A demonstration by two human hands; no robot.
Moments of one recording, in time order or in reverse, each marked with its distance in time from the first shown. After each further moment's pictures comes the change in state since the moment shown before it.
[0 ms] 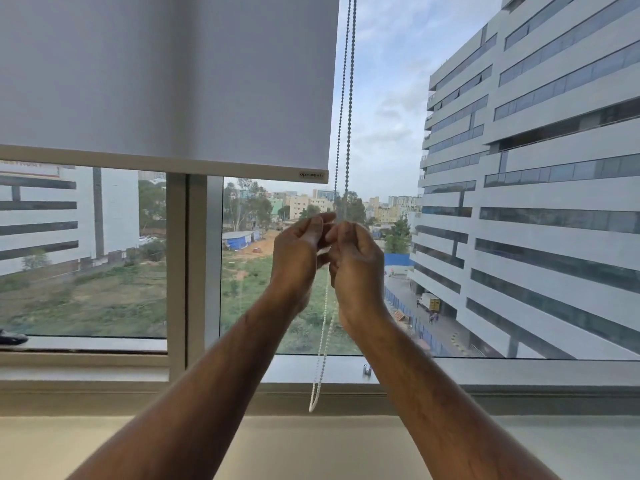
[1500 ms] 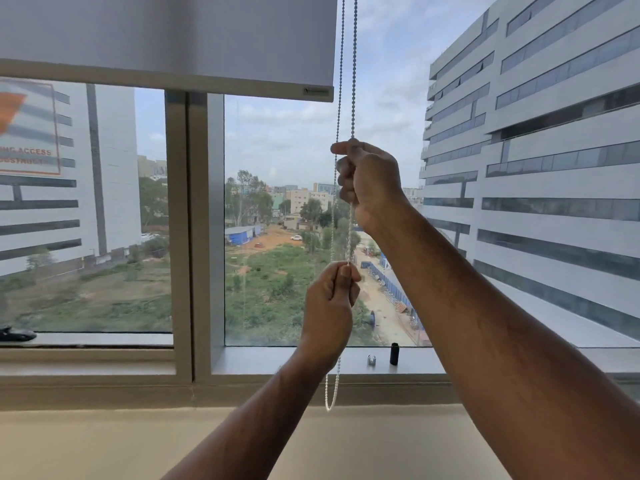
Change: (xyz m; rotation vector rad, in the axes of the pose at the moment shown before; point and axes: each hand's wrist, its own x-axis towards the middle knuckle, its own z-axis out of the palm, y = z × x) left_hand -0.061 -0.060 0.011 0.178 -0.027 0.161; right_hand 0.091 -0.065 0.012 0.141 -0.084 0.141
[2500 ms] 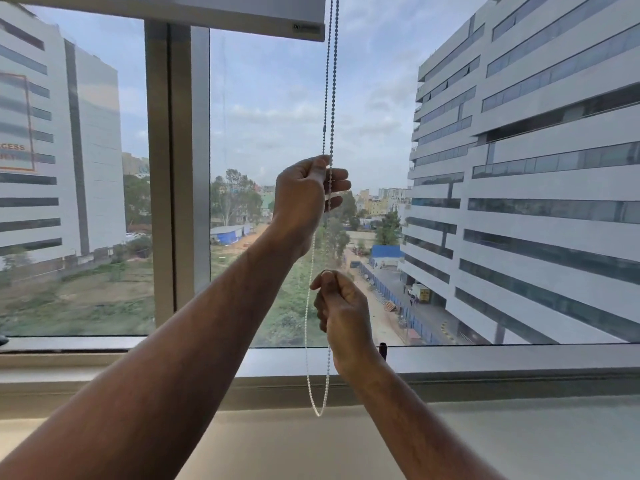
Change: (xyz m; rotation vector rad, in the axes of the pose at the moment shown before) left_hand 0.112 0.094 0.002 -0.105 0.023 -0.061; right_hand -0.119 0.131 -0.044 -0.135 -0.024 0.041
